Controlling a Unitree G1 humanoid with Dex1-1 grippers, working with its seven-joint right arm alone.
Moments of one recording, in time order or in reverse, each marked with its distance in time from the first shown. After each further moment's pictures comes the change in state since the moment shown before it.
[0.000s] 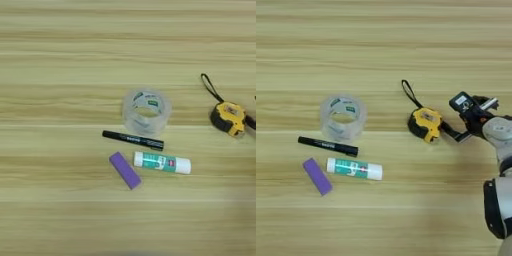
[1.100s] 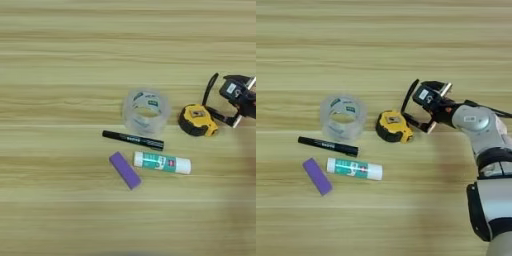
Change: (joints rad) arm 0.024 0.095 0.050 -0.180 0.002 -0.160 0.135
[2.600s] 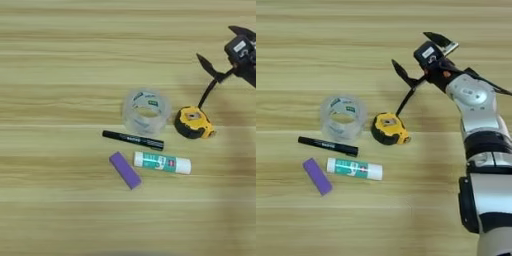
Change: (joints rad) arm -0.010 0.070 -0.135 -0.338 0.233 0.042 -0.061
